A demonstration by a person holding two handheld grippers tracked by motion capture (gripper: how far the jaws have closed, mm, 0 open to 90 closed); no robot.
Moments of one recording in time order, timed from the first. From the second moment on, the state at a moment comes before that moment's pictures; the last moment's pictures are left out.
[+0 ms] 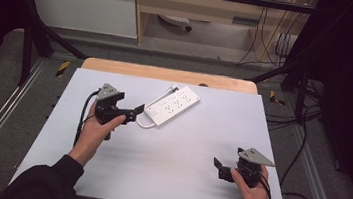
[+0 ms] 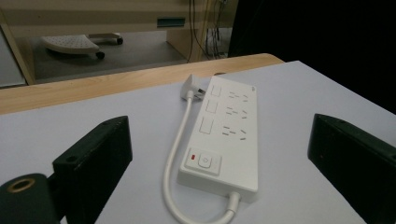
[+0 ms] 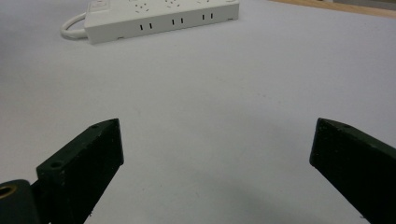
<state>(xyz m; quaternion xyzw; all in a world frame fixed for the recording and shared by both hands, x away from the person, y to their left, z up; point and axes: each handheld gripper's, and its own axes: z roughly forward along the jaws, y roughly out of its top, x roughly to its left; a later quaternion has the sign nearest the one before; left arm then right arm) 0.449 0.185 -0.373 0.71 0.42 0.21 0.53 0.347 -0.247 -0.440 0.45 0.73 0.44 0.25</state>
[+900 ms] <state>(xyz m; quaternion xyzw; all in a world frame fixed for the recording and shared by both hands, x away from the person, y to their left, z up) 0.489 0.164 -0.396 0.72 0.44 0.23 0.50 0.346 -0.244 -0.439 0.45 0.74 0.45 0.24</state>
